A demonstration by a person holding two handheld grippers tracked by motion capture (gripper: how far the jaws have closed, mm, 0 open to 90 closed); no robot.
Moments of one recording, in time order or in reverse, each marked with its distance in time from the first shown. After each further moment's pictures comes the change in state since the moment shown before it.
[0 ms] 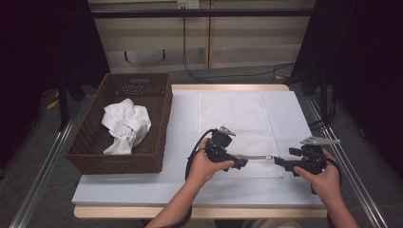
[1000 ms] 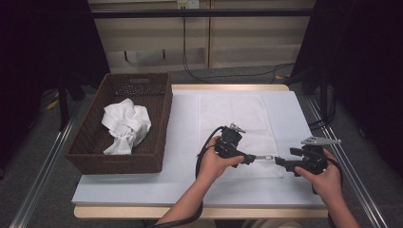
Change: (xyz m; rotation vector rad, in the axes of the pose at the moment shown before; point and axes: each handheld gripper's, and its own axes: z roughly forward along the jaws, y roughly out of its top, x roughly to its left) left arm -0.010 0.018 0.018 0.004 -0.003 0.010; right arm -0.002 0.000 -0.002 0.000 -0.003 -0.010
